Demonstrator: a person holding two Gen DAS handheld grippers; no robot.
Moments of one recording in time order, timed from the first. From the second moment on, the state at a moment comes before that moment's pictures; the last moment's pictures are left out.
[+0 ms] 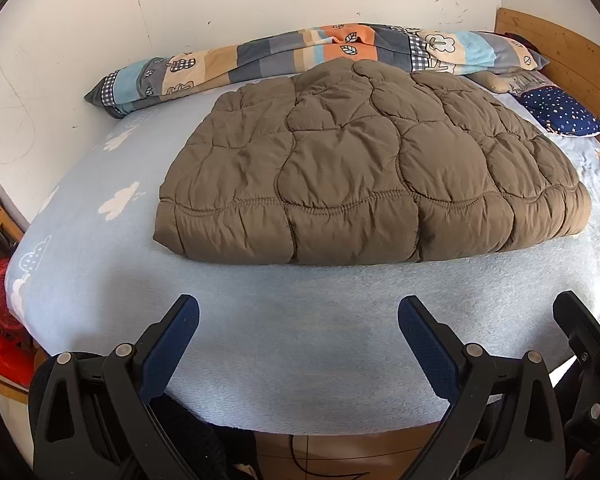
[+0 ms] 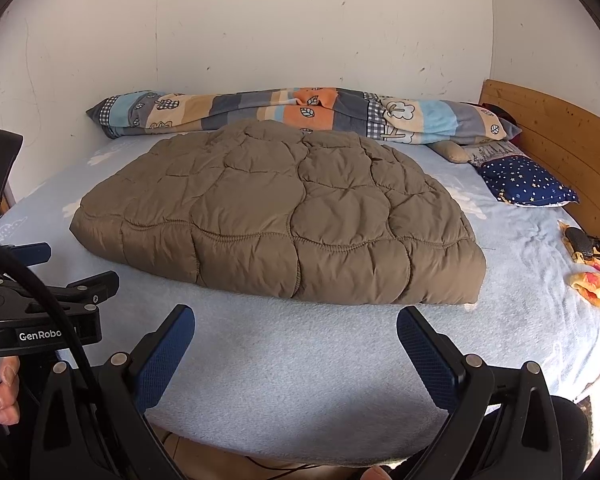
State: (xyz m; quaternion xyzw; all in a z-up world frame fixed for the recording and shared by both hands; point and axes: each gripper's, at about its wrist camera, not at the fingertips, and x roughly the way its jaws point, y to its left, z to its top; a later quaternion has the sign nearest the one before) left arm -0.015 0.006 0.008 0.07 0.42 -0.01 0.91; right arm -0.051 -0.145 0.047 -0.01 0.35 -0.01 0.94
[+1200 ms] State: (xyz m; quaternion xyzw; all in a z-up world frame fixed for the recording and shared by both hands) left arm -0.017 0.004 0.005 0.09 0.42 -0.01 0.90; right arm -0.046 -0.146 0.039 -0.02 0.37 -0.03 0.93
